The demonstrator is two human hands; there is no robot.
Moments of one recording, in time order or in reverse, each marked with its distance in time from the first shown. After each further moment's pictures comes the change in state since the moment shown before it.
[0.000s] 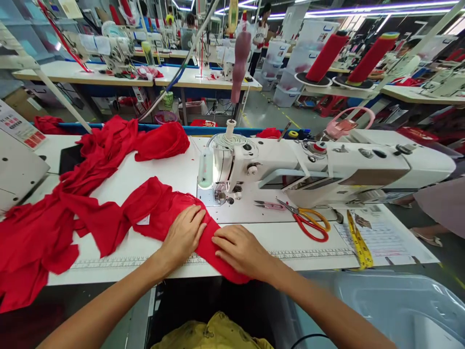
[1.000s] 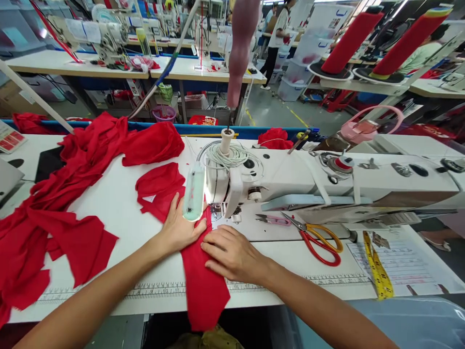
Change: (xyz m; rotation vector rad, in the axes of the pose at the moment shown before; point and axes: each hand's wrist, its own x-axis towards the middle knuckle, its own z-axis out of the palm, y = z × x) left_hand 0.070 -0.031 0.016 0.018 -0.113 -0.005; right_hand 0.032 0.044 0.005 0.054 0.003 -0.148
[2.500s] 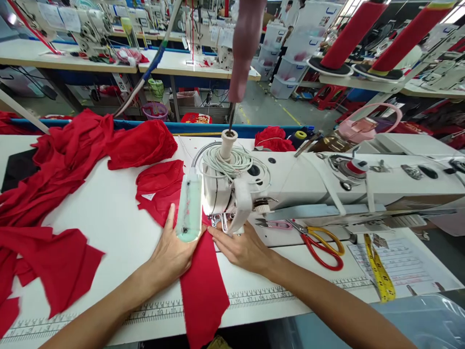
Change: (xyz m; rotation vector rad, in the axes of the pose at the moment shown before) left_hand -0.022 0.007 -0.007 0.107 0.104 0.327; right_hand 0.000 0.028 -0.005 -0.314 0.050 0.179
